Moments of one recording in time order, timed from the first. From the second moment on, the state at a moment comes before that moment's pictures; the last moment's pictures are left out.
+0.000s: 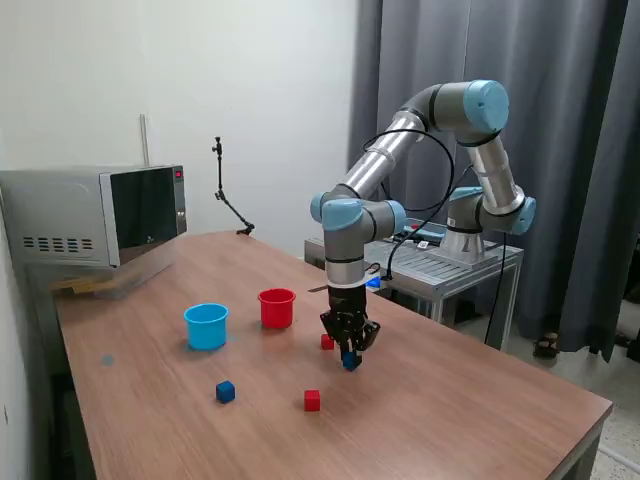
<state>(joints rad) 0.00 -0.77 1.43 -2.18 -1.48 -3.29</state>
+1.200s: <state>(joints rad) -0.17 -0.80 1.16 -2.08 -1.57 -3.28</state>
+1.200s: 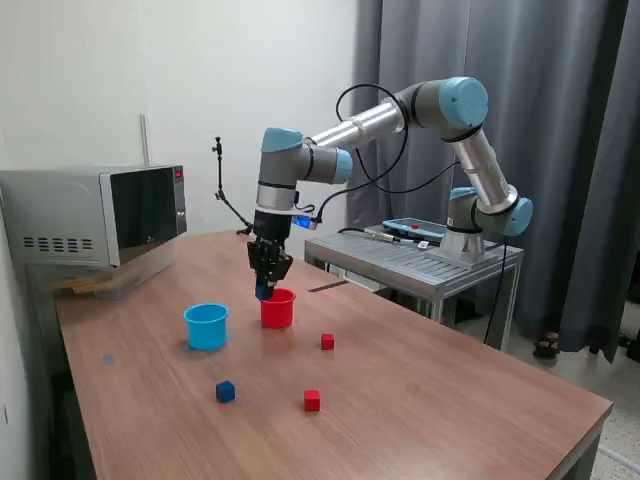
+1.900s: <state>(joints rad) -0.26 -0.77 1.10 -2.14 -1.56 -3.20</state>
